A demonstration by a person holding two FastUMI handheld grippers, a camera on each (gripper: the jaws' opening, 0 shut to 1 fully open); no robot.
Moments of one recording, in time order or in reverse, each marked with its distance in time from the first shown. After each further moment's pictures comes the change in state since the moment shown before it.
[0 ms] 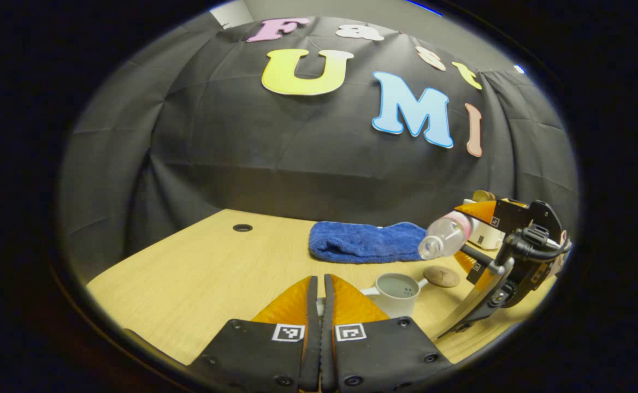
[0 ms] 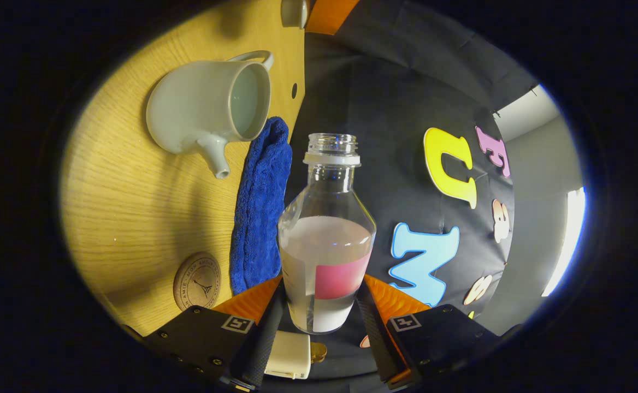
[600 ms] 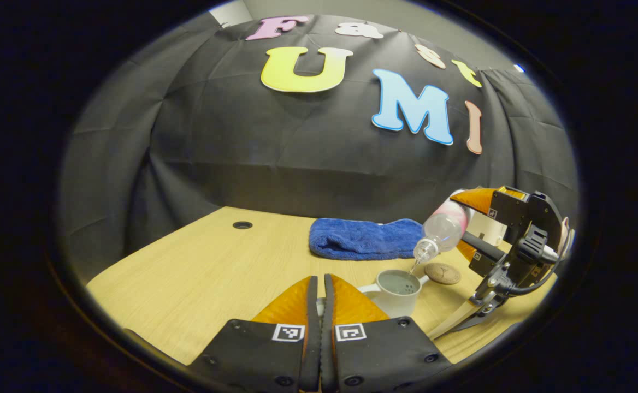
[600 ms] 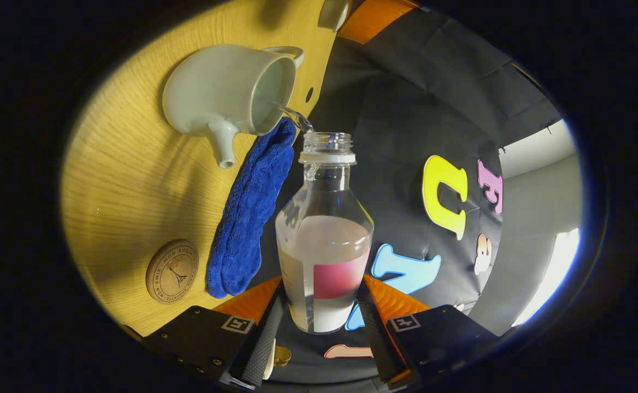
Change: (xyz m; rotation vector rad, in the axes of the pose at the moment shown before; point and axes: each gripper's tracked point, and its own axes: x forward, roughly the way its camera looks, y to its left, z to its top) left arm 0.000 0.001 -0.005 0.003 0.014 -0.001; right arm 0.005 -0.014 0.003 -0.156 -0.050 -0.053
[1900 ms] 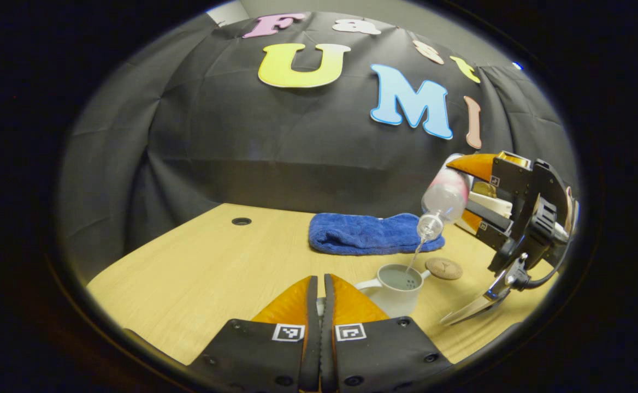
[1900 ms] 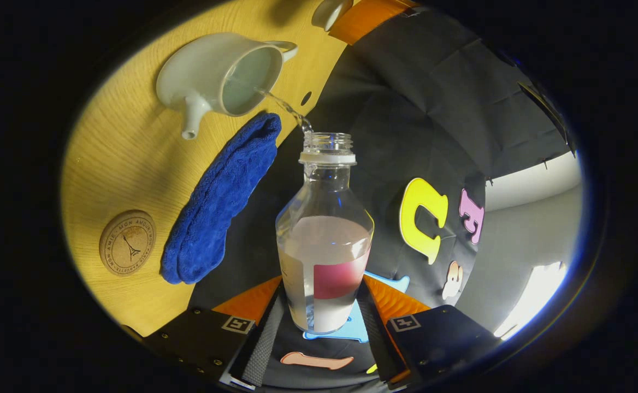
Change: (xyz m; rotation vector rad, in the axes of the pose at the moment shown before) left arm 0.003 -0.001 -0.007 0.015 0.026 -0.002; right arm 0.014 -0.046 0.000 -0.169 -0.066 -0.113
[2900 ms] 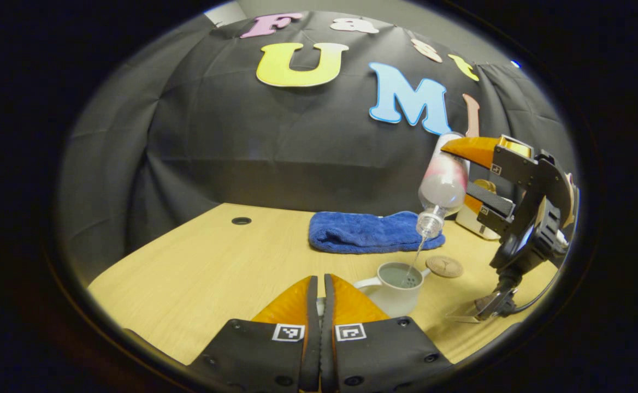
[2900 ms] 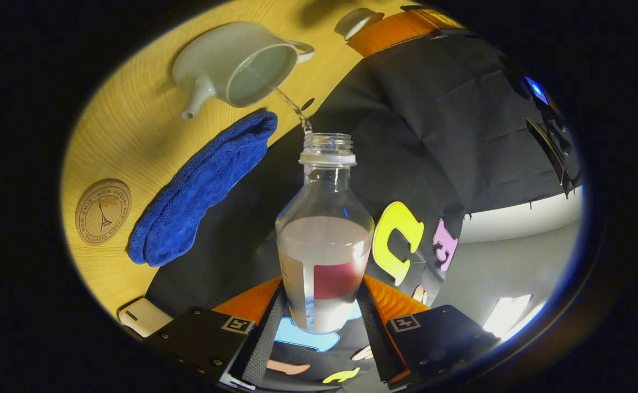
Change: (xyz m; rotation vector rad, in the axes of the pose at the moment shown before) left arm -0.001 0.000 0.000 0.009 0.008 0.002; right arm 0.000 -0.024 0.009 -0.177 -0.059 -0.117
